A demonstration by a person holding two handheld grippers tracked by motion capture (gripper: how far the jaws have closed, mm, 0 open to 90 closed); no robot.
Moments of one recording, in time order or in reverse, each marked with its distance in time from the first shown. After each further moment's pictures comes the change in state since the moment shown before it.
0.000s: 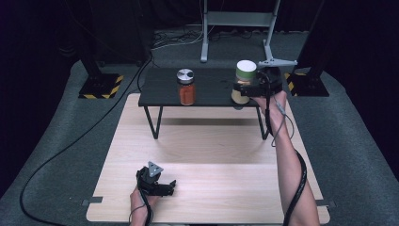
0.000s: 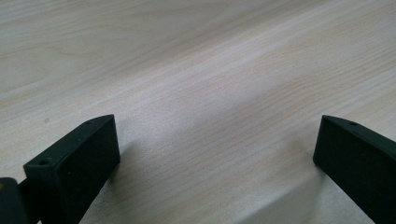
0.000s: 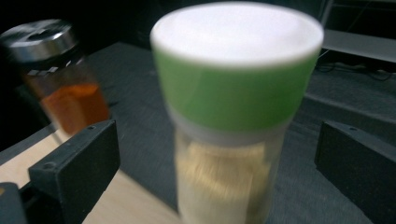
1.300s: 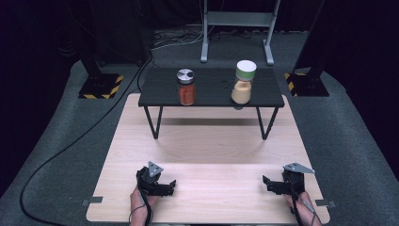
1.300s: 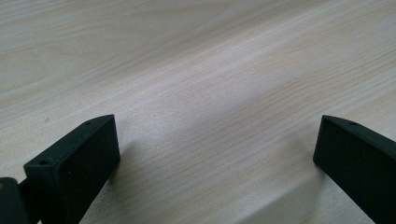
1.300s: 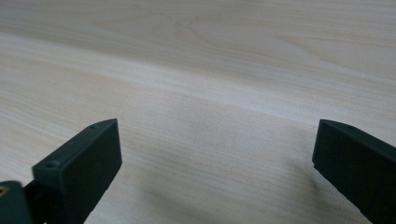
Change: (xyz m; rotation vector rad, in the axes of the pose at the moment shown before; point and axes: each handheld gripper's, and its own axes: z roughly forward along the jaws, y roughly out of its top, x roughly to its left) left arm 0.000 0.000 0.000 -0.002 0.001 -0.002; right arm 0.023 -0.267 -0.070 0.289 -0.214 0.168
